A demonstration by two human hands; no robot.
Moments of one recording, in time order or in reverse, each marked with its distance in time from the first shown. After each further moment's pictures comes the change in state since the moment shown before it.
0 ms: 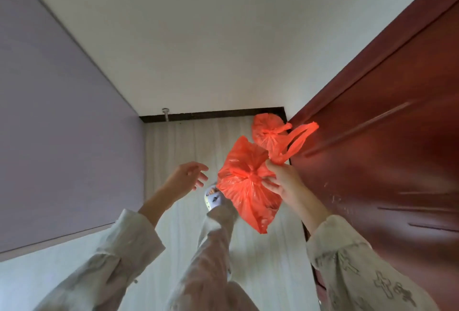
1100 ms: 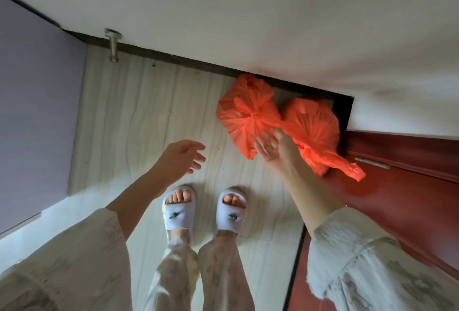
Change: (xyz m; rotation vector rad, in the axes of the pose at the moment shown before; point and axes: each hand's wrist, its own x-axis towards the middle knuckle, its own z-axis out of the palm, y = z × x) left_hand 0.438 -0.107 0.094 -0.269 0.129 -0.406; right_hand 0.533 -0.028 0.063 0.182 -0.039 0.318
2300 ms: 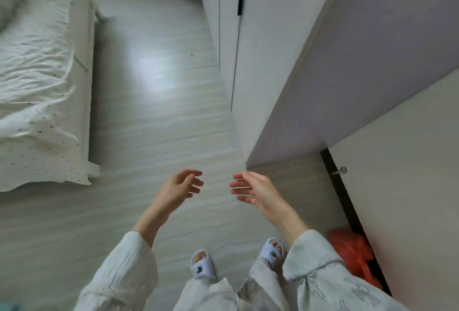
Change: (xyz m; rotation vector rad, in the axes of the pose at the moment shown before) left_hand -0.695 -0.328 -0.170 -1.021 0.877 0.078; right_hand -0.642 0.440 0.075 -1.719 -0.946 -0.111
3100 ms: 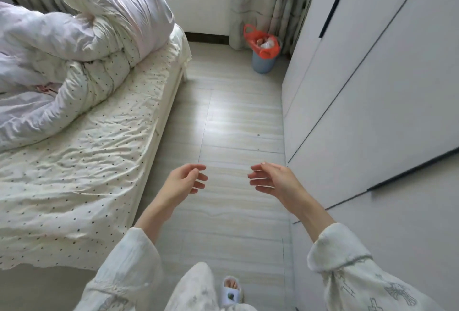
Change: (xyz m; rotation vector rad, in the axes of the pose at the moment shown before) left_hand 0.297 0.228 -0.358 -0.168 0.310 0.123; right_hand 0.308 -0.400 0.272 -0.291 -0.186 -0.183
